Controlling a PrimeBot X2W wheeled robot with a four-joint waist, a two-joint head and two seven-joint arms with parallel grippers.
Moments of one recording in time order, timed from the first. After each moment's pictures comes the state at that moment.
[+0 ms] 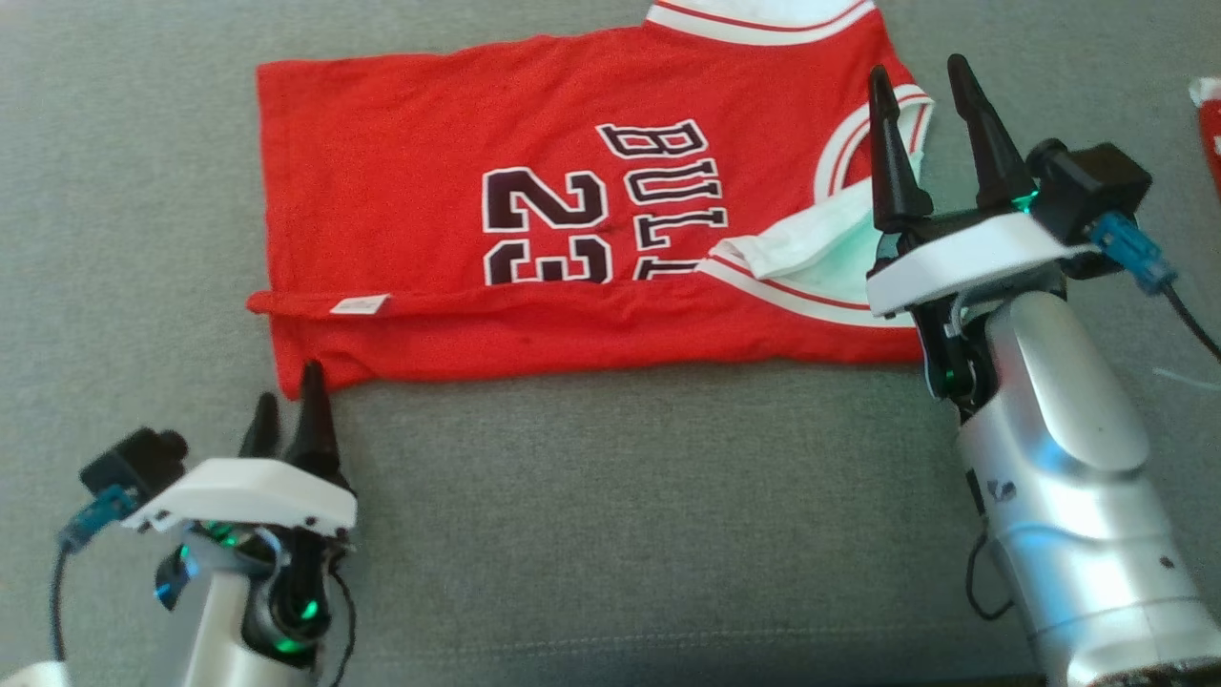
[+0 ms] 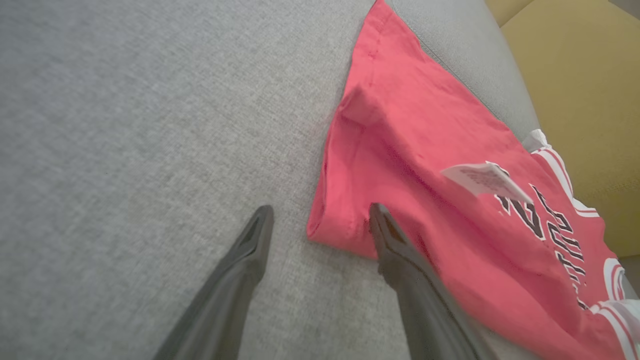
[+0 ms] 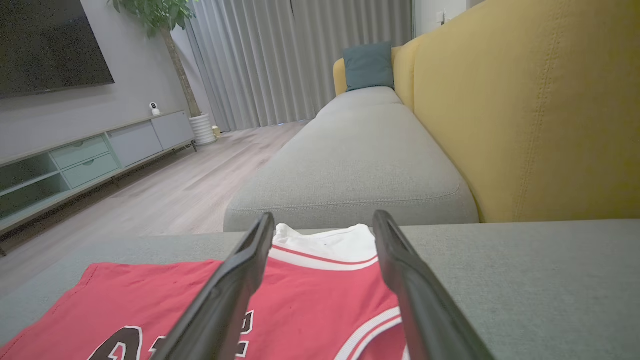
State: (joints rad) left arm -0.18 0.08 -0.11 0.36 -0.76 0.11 -0.10; right arm -0.65 -0.06 0.16 0.59 0.24 0.13 -0.25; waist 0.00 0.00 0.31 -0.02
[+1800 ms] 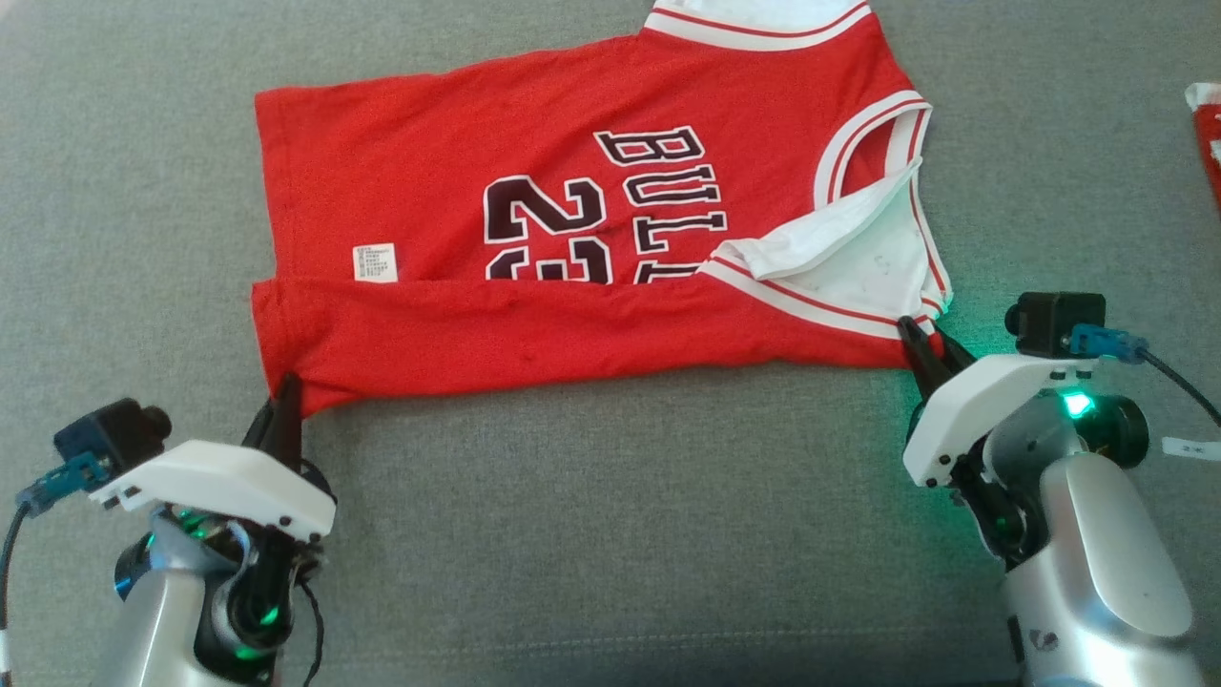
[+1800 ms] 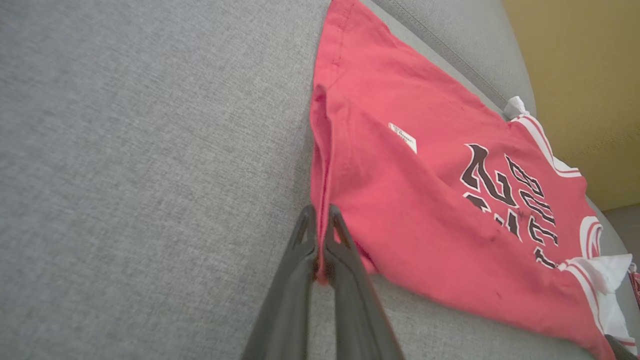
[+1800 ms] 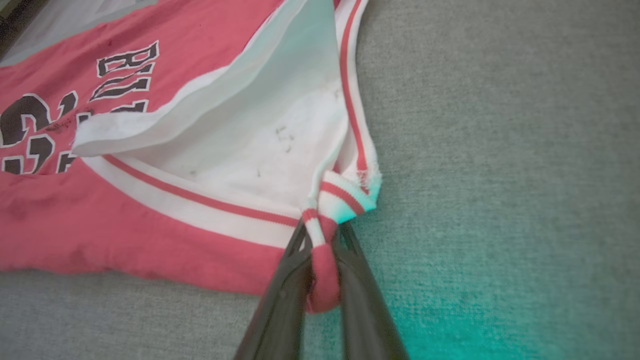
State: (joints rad) left arm -0.11 0.19 -0.14 0.12 -0.78 0.19 0.12; right arm -0.31 -0.05 0.01 0.37 0.22 0.13 0.35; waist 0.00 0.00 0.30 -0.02
